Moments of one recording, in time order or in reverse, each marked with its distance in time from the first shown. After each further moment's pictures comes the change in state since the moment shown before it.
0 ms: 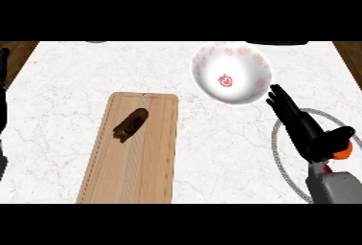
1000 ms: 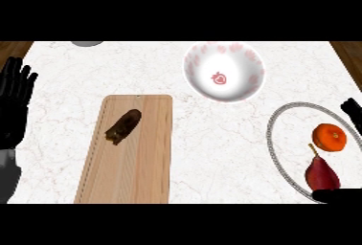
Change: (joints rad) left arm 0.069 -0.081 0.033 0.107 0.121 -0.162 -0.023; right arm 0.288 -0.233 -0.178 -0.383 0.279 0.029 -0.413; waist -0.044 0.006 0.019
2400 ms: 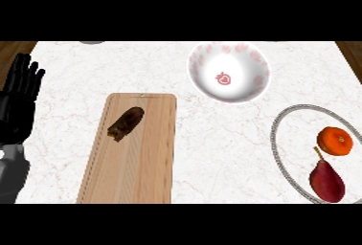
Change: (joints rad) left arm -0.040 -0.062 0.033 0.022 -0.063 -0.045 0.013; right arm 0.073 -0.445 -0.222 -0.017 0.254 0.494 0.282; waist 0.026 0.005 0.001
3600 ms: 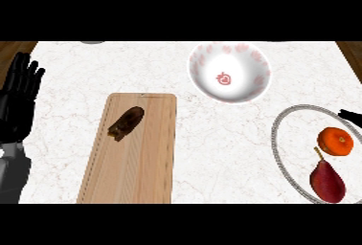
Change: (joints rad) left arm -0.014 -0.063 0.082 0.002 -0.071 -0.076 0.024; right arm -0.276 0.232 0.161 0.501 0.416 -0.146 -0.261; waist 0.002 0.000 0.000
